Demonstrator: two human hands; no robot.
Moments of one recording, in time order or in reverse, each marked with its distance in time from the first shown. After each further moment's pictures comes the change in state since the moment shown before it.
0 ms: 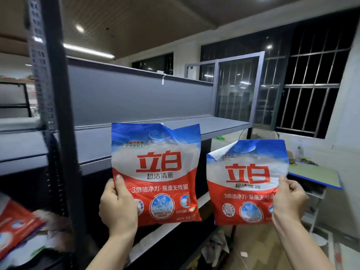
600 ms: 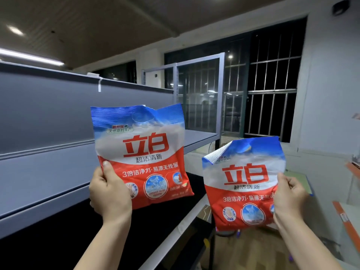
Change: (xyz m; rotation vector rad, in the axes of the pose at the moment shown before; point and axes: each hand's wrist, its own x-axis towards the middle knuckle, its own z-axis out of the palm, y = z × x) left_hand 0.042 0.013 0.312 -0.194 -0.029 -0.044; right_hand 0.250 0.039 0.072 0.029 0.112 -0.105
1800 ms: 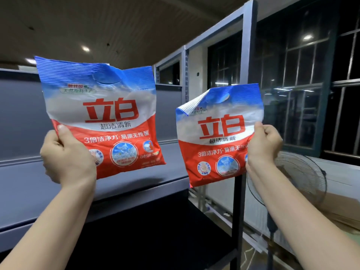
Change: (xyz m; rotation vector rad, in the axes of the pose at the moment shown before) left_hand 0.075 -0.036 0.380 0.212 0.603 0.290; right_hand 0.361 0.065 0.368 0.266 -0.439 -0.016
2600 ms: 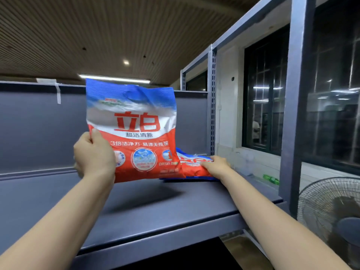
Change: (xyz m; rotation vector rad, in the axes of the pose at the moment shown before) left_hand 0.023 -0.016 0.118 0.090 0.011 -0.030; right_hand 0.046 0.131 0.193 -0.808 -0.971 0.051
